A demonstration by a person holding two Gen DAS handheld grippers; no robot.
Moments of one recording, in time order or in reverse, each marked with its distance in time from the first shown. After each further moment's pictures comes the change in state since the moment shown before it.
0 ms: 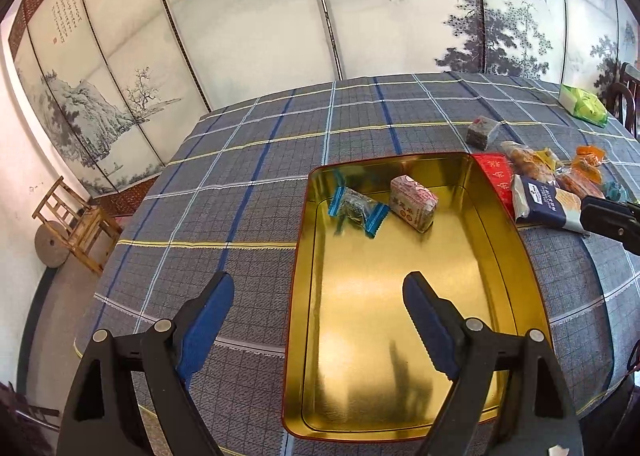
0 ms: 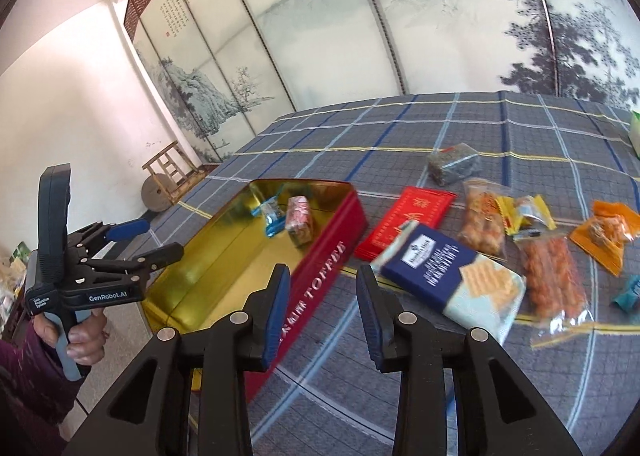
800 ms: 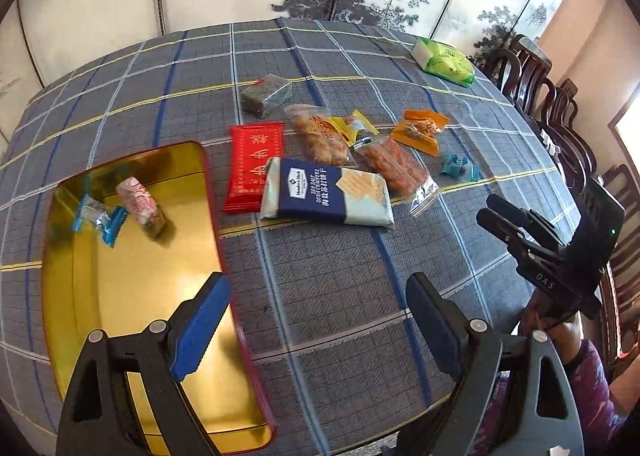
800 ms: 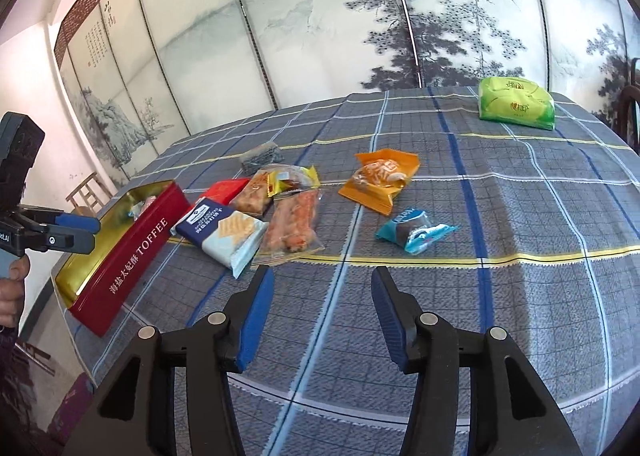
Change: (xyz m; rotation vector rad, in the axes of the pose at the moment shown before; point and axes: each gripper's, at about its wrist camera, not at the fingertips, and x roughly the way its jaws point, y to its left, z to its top) left arm 0.008 -0.144 0.052 0.072 0.258 -0.540; right arm -0.098 -0.130 -0.052 0.093 -0.092 -0.294
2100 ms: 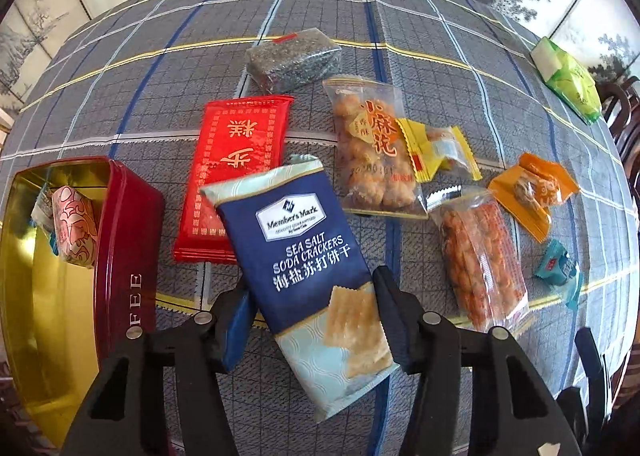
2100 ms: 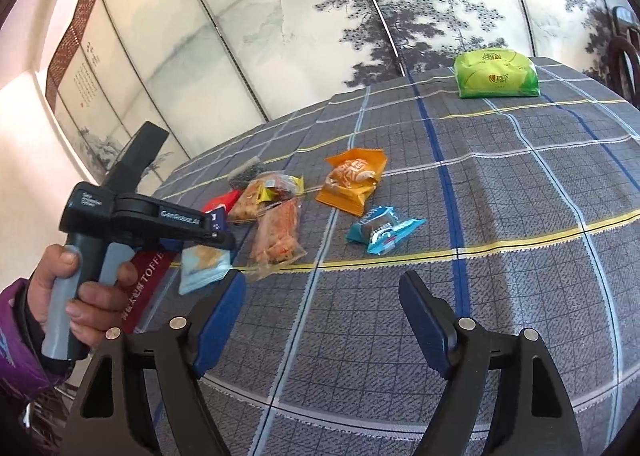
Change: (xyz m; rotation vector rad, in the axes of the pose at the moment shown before) left arm 0.118 -0.016 0.065 -0.257 0.144 0.247; right arm 0.002 -0.032 0.003 0.146 0.001 0.042
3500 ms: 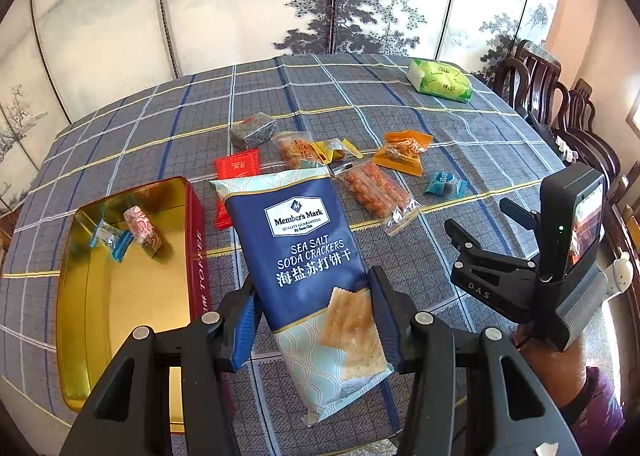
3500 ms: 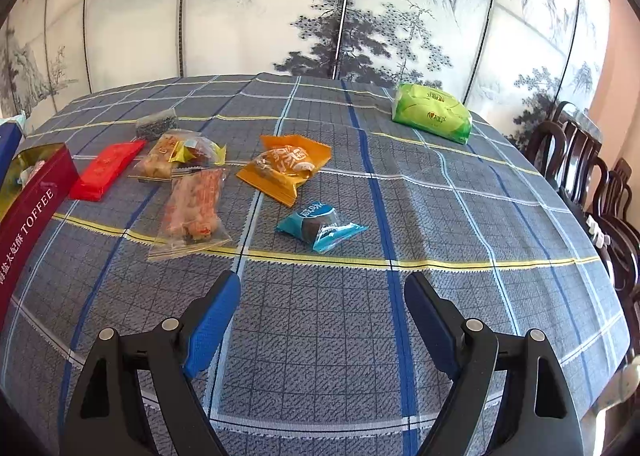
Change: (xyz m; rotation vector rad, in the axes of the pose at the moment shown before) left arm -0.125 0.013 -0.108 0.274 -0.316 -0.128; right arm 0.021 0.053 -0.004 -0.250 0.045 -0.529
